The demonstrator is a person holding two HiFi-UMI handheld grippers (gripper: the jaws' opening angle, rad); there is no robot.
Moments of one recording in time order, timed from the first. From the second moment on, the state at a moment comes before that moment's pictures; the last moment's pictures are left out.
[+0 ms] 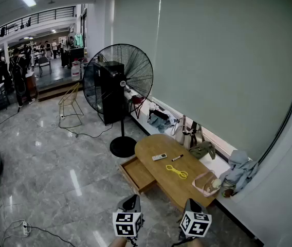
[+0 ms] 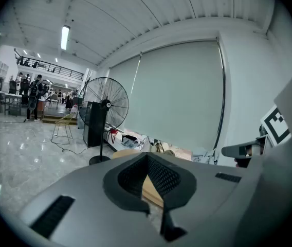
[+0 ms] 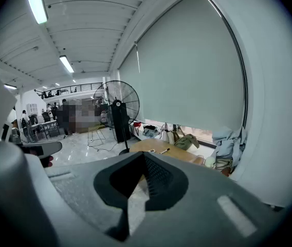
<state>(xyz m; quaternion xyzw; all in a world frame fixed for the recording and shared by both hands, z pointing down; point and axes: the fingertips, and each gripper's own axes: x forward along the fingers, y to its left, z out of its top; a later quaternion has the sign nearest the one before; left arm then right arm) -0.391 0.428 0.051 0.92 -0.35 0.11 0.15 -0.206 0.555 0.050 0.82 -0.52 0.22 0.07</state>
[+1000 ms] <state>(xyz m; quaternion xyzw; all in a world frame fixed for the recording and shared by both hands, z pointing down) -0.410 0.394 0.070 0.92 -0.34 0.13 0.14 -0.217 0.538 0.074 0.83 -0.49 0.25 0.06</state>
